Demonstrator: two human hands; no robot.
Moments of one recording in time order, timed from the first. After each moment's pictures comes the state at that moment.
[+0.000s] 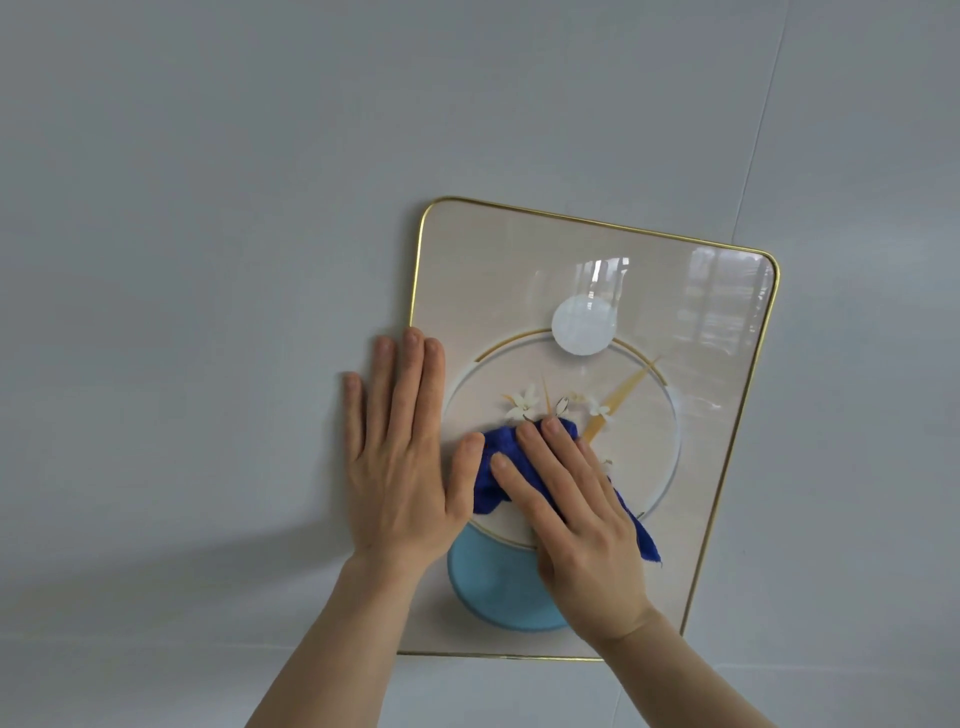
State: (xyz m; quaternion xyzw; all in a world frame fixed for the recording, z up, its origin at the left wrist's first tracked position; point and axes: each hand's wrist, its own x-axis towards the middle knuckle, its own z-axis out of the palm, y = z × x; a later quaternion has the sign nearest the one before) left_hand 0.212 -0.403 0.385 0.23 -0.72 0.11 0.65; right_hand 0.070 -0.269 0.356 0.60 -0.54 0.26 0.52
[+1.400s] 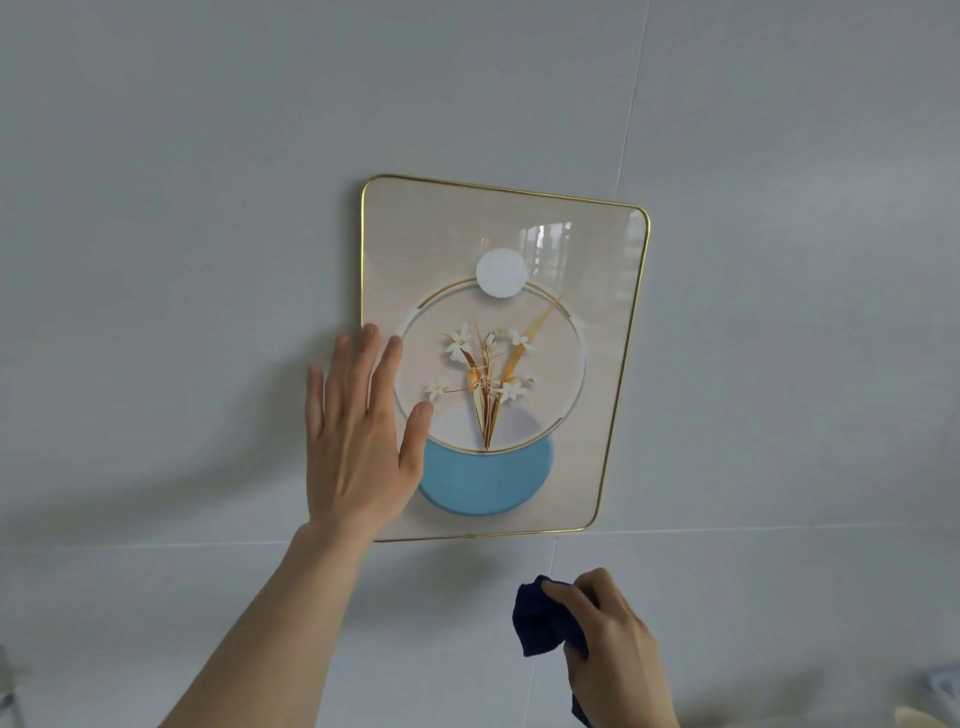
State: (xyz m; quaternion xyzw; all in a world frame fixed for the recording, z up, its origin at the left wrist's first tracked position) left_hand 0.266 -0.336 0.368 0.28 -0.80 0.03 0.53; right_hand 0.116 -0.111 0.224 0.47 -0.81 0.29 0.20
